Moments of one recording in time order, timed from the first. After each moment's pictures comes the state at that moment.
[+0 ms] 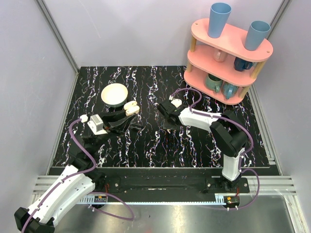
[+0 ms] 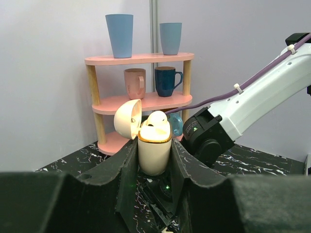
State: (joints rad) left arm -0.55 0.50 0.42 0.57 0.33 -0.15; right arm 0.77 1.89 1.25 -0.52 0.30 0.83
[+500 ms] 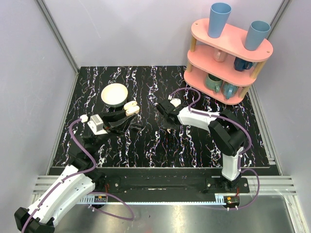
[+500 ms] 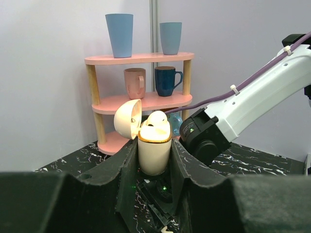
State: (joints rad) left arm -0.55 0.50 0.41 0.57 0.33 -0.15; right arm 0.77 1.91 1.27 -0.52 0.31 0.83
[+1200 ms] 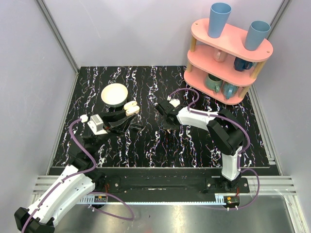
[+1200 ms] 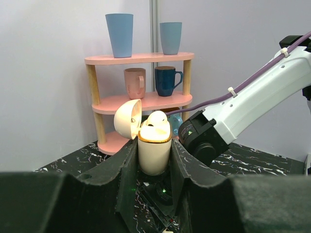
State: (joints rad) left arm -0.55 0.50 0.41 0.57 0.33 -0.15; right arm 0.77 1.93 1.28 -0.52 0.30 0.81
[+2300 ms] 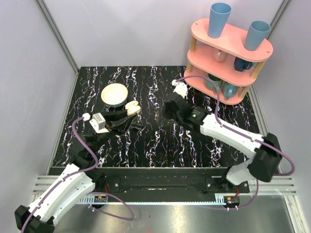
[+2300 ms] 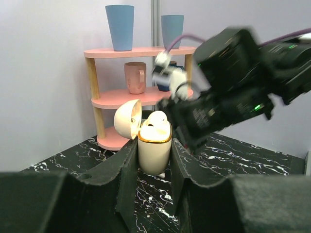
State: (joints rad) left arm -0.55 0.52 0.41 0.57 0.33 -0.15; right arm 0.87 1.52 1.24 -0.41 0.41 0.72
